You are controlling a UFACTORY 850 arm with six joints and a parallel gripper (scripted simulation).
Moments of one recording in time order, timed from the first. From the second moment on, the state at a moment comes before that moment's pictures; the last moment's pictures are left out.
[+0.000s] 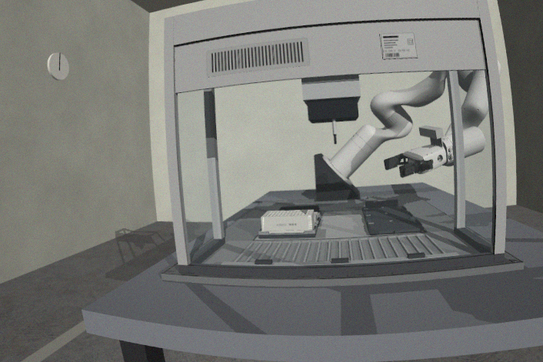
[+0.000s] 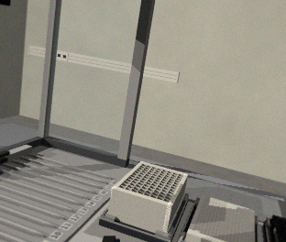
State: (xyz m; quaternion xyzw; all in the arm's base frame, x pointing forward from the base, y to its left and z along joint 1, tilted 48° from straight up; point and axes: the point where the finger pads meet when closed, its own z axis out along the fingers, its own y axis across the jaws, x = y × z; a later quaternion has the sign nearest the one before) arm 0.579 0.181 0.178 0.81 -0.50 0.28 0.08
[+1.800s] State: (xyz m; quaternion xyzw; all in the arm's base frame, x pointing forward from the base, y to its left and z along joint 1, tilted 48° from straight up) arm 0.556 0.093 0.109 0.81 -0.55 0.11 0.19
